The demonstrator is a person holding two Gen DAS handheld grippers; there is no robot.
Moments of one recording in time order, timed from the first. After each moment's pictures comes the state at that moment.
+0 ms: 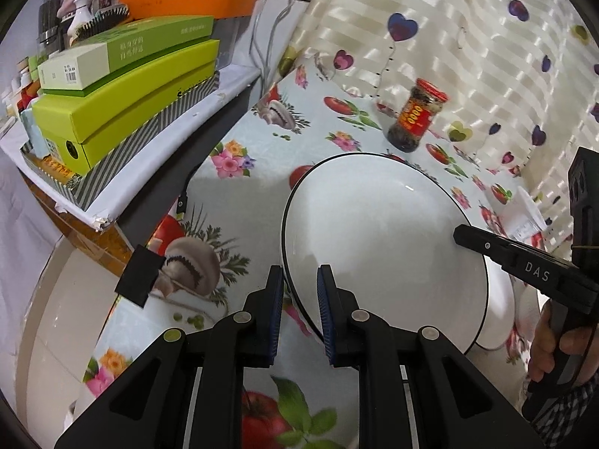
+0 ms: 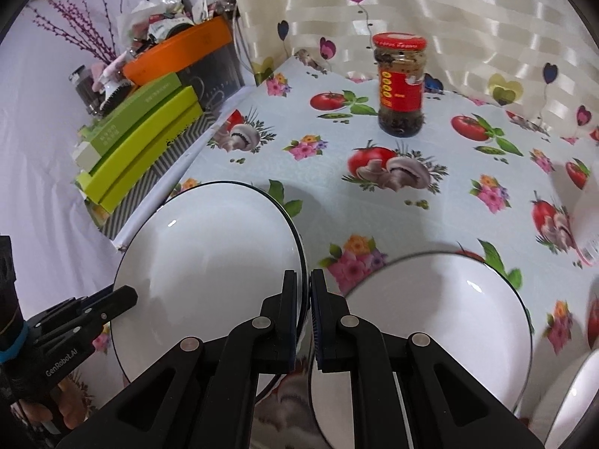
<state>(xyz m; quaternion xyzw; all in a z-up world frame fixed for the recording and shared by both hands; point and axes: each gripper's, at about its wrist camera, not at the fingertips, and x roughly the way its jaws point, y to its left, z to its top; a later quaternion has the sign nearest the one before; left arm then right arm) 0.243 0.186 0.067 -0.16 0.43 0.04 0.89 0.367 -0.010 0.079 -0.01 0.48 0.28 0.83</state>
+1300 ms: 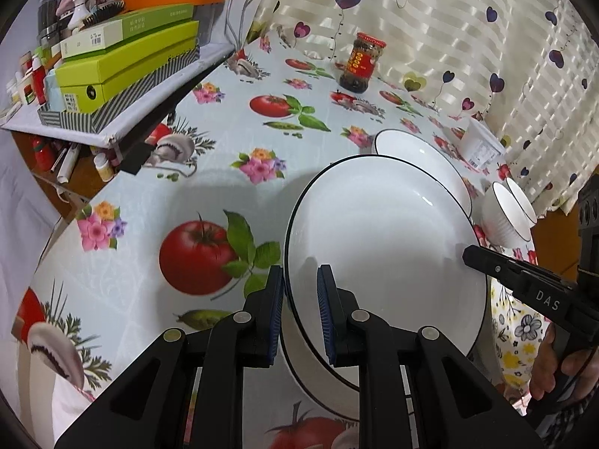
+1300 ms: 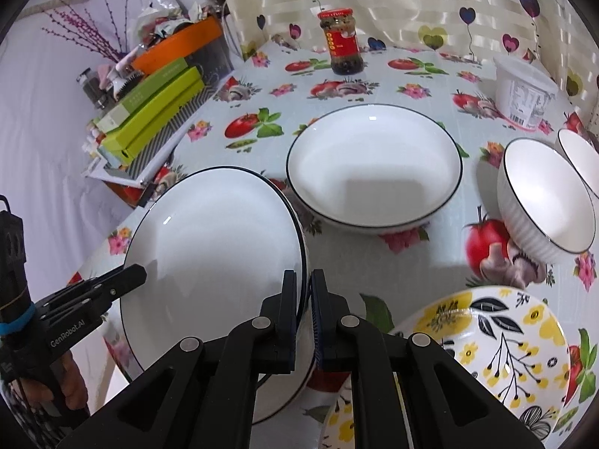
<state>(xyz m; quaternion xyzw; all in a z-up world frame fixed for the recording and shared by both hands) 0.126 0.113 0.057 -0.14 0.45 0.01 0.88 0.209 -0.108 0.071 0.02 0.49 0.25 0.83</state>
